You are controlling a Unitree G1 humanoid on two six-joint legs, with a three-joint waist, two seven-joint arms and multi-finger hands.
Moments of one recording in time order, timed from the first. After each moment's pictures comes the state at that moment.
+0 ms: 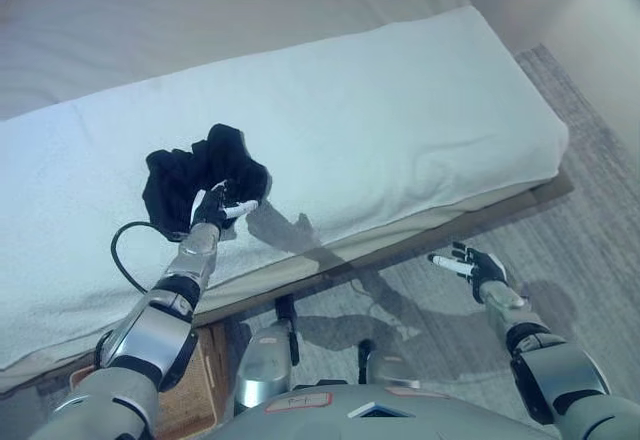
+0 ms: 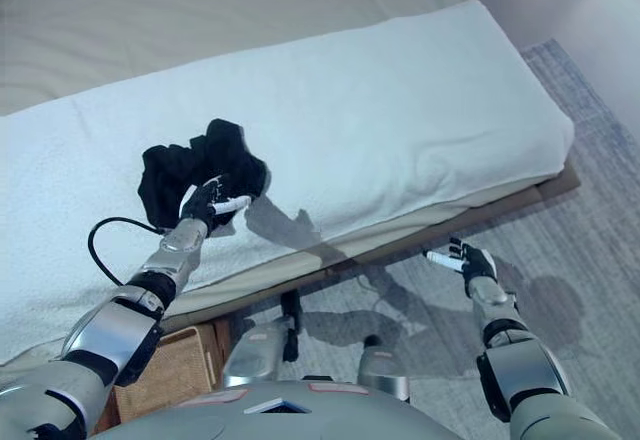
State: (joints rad) left arm -0.54 0.39 -0.42 1.16 -0.43 -0.14 0.13; right arm -0.34 -0.43 0.21 1.32 0.35 -0.16 0.03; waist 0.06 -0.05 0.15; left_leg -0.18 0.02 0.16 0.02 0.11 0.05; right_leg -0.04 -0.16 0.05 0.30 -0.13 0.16
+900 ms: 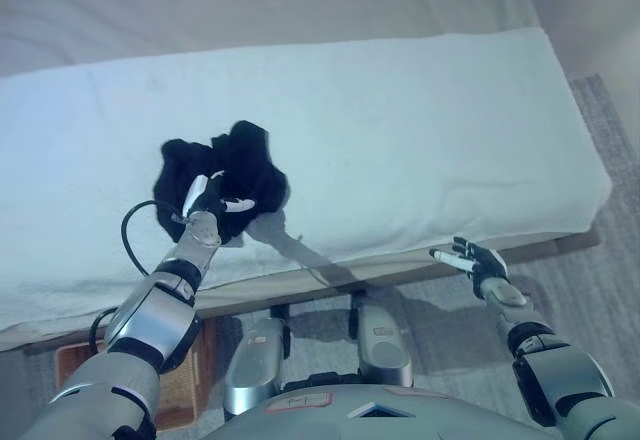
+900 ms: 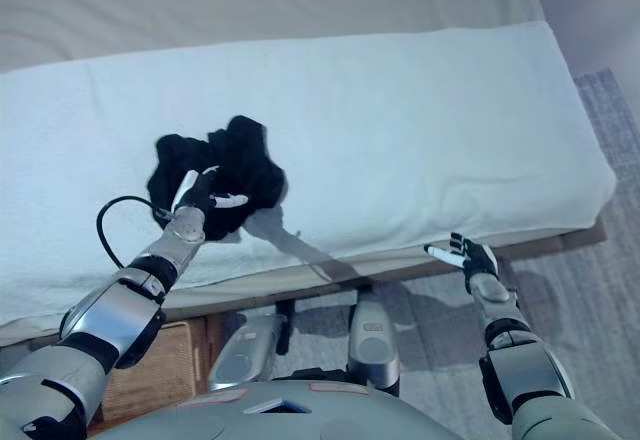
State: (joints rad) left arm -0.68 0.39 -0.52 1.32 -0.11 -0.09 0.26; right arm -0.35 -0.44 0.19 1.27 0.35 -0.16 0.03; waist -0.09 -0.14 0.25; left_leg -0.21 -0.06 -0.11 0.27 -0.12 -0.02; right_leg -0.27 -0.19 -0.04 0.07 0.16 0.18
